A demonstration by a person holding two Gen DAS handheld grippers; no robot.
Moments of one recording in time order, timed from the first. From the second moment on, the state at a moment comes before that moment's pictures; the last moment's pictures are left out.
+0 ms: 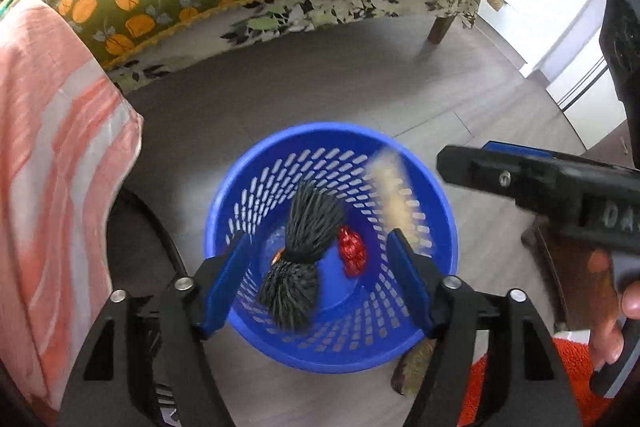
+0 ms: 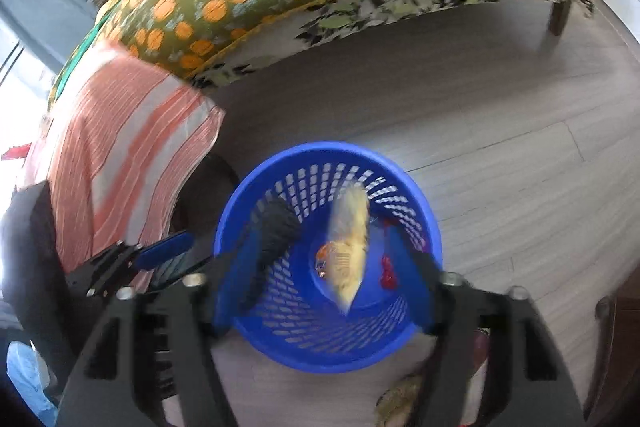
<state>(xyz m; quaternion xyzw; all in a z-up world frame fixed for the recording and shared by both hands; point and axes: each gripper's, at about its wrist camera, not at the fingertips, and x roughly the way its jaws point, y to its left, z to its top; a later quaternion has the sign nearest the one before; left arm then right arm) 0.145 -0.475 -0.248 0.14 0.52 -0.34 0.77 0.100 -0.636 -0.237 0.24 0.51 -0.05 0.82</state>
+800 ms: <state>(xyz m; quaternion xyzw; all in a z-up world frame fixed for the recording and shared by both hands) 0.094 -0.136 -0.116 0.07 0.42 -0.18 0.89 0.066 -0.407 -0.126 0.00 0.37 0.00 0.93</state>
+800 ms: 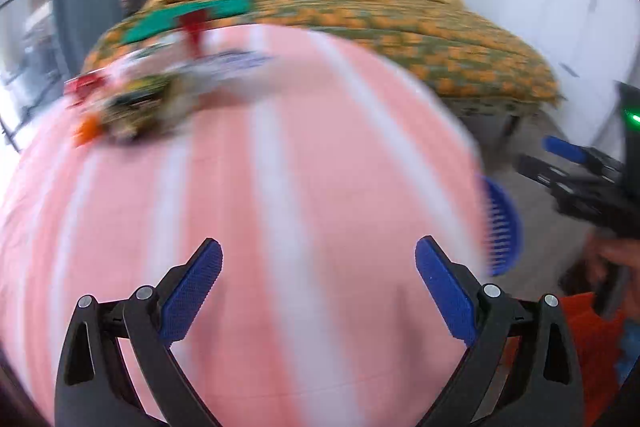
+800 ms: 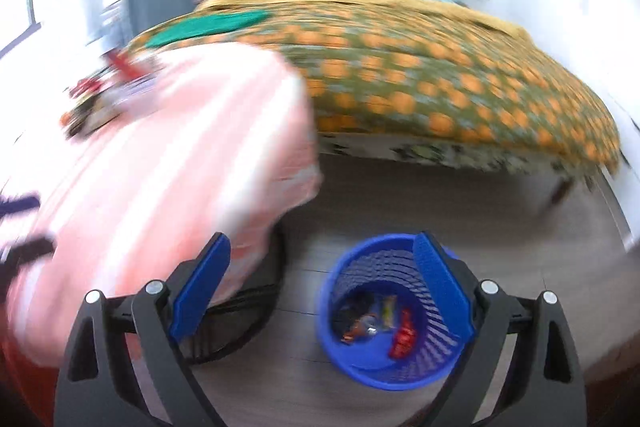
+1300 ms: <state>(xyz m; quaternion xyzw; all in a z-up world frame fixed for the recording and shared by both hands) 0.168 -0.007 -0.130 0.05 0.46 -0.07 0.89 0.136 -0.229 -0.123 -0.07 0.41 0.10 0.90</state>
